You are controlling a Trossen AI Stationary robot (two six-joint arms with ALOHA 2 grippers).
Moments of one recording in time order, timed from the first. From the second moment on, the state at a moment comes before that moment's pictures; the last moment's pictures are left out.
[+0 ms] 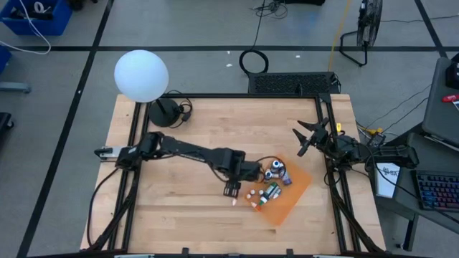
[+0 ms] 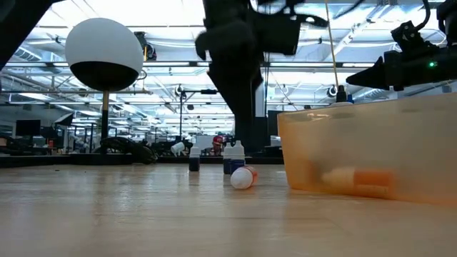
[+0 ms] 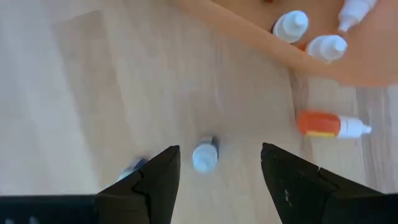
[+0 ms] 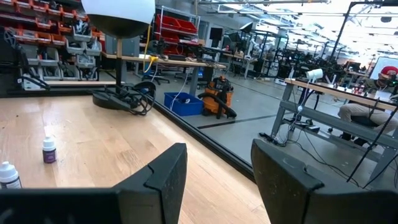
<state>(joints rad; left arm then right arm) -0.16 2.22 1.93 -1.04 -0.07 0.06 -0.01 0.07 0.02 0.08 0.68 -0.18</state>
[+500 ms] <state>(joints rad) -0.11 2.22 1.77 -0.93 0.04 0.06 -0.01 0.07 0.02 0.08 0.68 -0.18</state>
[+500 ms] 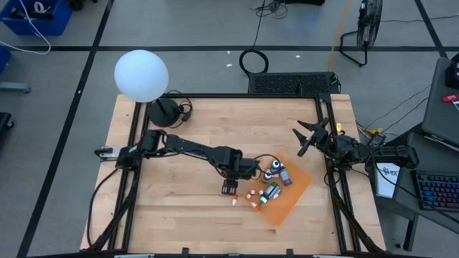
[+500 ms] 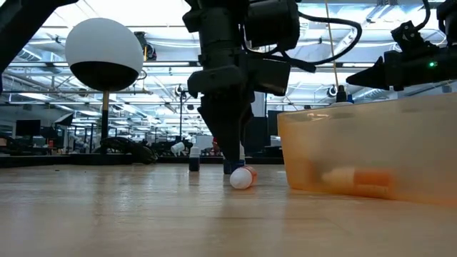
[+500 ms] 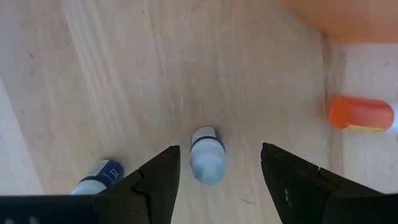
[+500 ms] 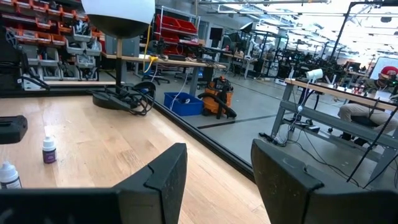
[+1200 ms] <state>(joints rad) -0.11 2.22 1.77 -0.91 0.03 0.07 -0.01 0.07 0.02 0.08 0.68 -0.18</state>
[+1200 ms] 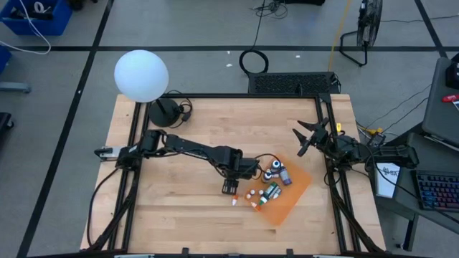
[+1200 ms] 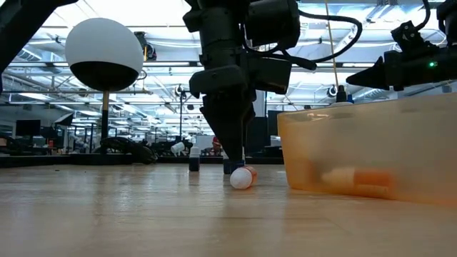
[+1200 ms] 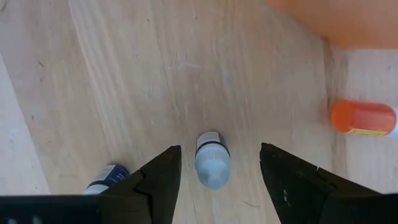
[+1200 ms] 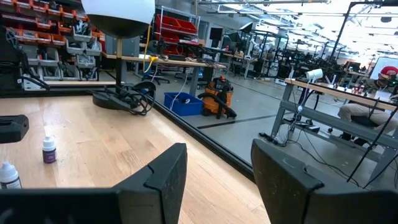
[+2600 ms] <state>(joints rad) -0.17 2.24 2.21 -0.99 -0.05 0.11 -0.01 0.08 0.02 0.08 0.68 -0.18</state>
